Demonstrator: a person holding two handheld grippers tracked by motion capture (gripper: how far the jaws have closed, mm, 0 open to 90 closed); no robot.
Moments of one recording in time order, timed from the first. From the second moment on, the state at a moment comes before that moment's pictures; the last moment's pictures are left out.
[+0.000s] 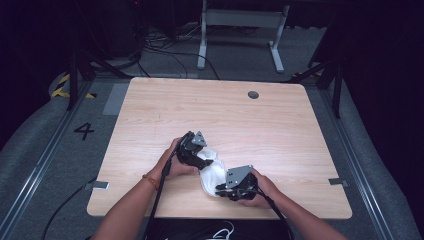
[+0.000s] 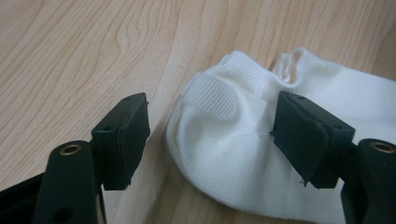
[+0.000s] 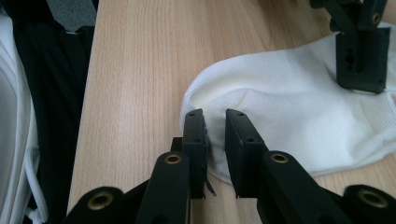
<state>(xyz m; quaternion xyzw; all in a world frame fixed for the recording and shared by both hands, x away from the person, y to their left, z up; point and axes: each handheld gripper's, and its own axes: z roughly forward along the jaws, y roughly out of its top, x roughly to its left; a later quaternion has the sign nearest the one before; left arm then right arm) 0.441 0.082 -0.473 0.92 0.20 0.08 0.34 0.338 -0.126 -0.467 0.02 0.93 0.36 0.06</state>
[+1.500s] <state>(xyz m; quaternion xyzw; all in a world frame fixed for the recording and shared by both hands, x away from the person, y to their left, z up) 0.405 0.086 -0.478 0.92 0.17 0.04 0.36 0.347 -0.137 -0.478 -0.01 0.92 0.39 0.09</state>
